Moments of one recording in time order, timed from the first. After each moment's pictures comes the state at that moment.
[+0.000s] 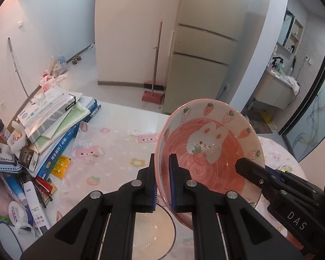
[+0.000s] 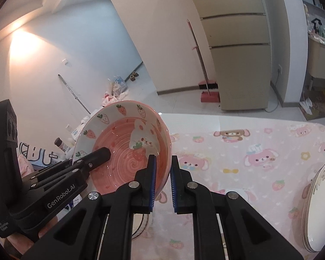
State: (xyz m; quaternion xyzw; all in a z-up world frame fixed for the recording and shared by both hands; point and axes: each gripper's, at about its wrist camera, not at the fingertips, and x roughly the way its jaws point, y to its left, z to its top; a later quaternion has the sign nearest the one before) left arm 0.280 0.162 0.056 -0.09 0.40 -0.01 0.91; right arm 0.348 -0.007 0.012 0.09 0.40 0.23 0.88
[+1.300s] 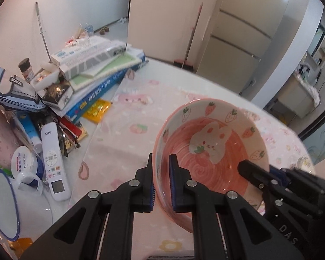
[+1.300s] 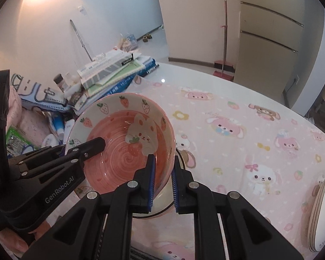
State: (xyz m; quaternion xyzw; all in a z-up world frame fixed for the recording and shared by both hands) left arm 0.222 0.233 -0.025 -0.14 0.47 0.08 0.87; right arm 0.309 0.103 -0.053 -0.07 0.48 0.26 0.83
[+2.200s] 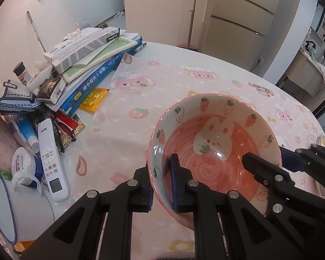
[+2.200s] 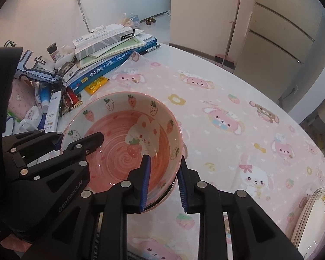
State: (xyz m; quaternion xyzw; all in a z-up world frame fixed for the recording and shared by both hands) left arm 0.232 0.216 -0.052 -0.08 0.51 0.09 0.85; right arm 0.314 0.112 -0.073 -0.14 0.50 0.26 0.81
